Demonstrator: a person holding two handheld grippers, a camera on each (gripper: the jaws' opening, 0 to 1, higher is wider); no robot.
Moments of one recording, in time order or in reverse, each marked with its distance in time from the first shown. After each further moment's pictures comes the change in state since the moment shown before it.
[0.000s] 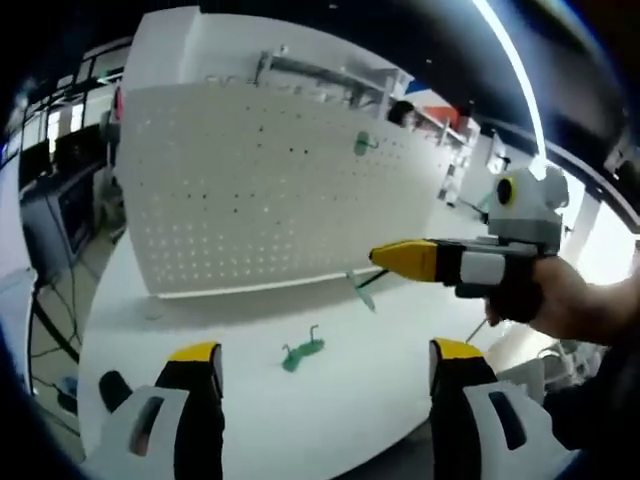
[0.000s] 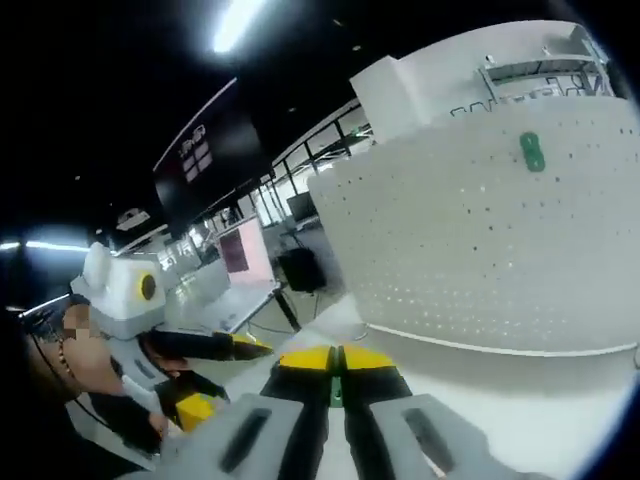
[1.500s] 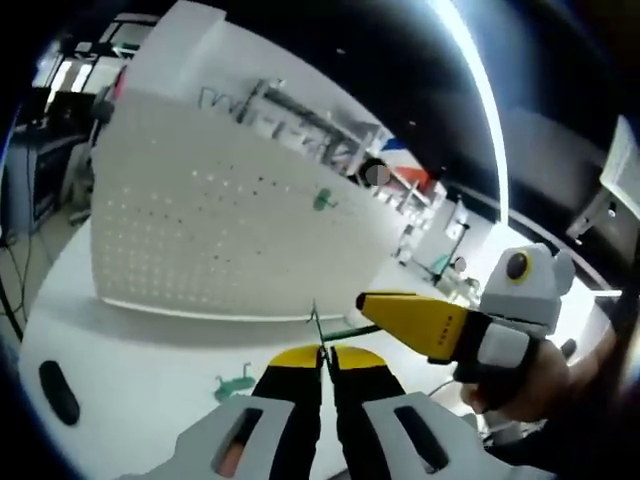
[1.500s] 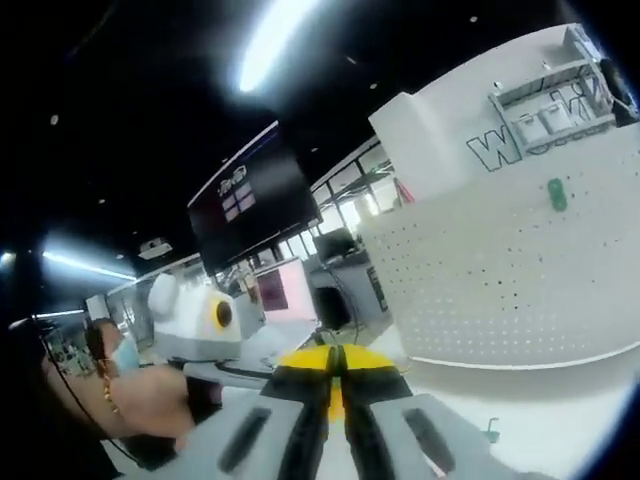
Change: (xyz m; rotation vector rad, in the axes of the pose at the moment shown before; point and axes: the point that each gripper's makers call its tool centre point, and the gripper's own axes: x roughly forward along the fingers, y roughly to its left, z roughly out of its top) left arm -0.012 -0.035 0.029 -0.171 -0.175 -0.212; right arm -0.016 0.067 0.017 -0.047 -0.122 0.070
